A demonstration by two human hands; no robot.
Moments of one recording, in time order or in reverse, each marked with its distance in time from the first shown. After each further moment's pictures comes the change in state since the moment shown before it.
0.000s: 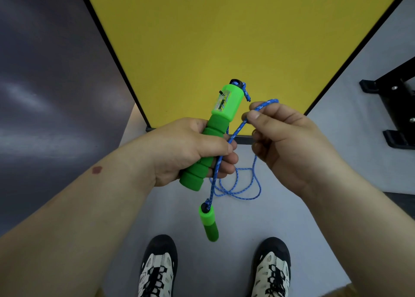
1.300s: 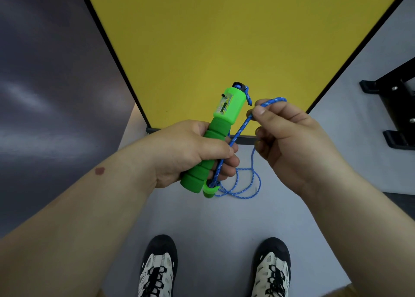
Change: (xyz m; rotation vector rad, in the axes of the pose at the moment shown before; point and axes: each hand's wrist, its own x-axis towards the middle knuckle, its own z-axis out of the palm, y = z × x) left_hand -0.001 -0.001 0.001 -0.003 -0.024 -0.011; right_hand 0.000 -0.001 0.000 0.033 0.035 -0.027
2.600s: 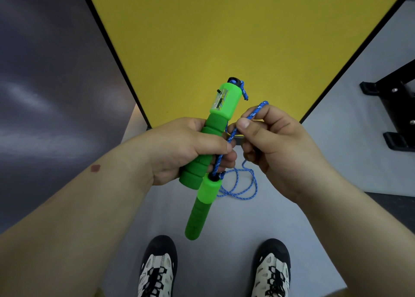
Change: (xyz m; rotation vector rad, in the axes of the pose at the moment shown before) left_hand 0.003 0.000 -0.008 -0.028 -0.022 0.037; right_hand -0.005 0.009 0.004 -0.154 -0.214 -0.098
